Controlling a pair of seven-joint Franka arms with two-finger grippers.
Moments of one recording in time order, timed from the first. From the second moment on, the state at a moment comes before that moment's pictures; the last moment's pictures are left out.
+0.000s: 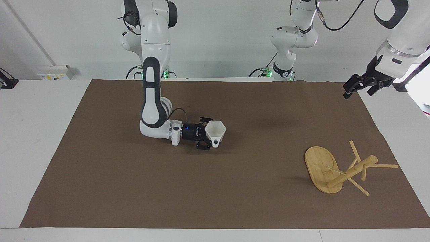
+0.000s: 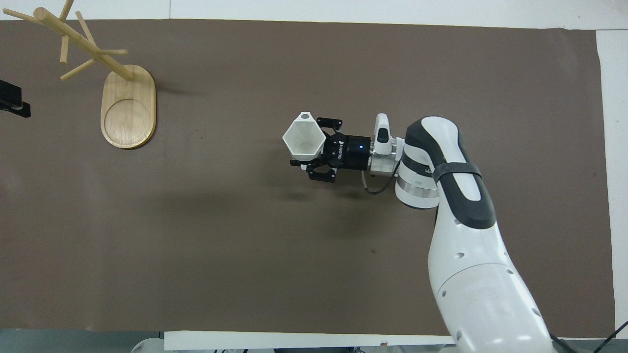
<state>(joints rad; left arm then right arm) -0.20 0.09 0.15 -1.41 0.01 1.48 -0.08 0.82 0.55 -0.49 -1.98 2.10 1.77 -2.25</state>
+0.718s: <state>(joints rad) -0.40 0.06 0.14 -1.55 0.01 1.68 -0.32 1.07 0.56 -0.49 -1.85 2.32 2.07 -2.21</state>
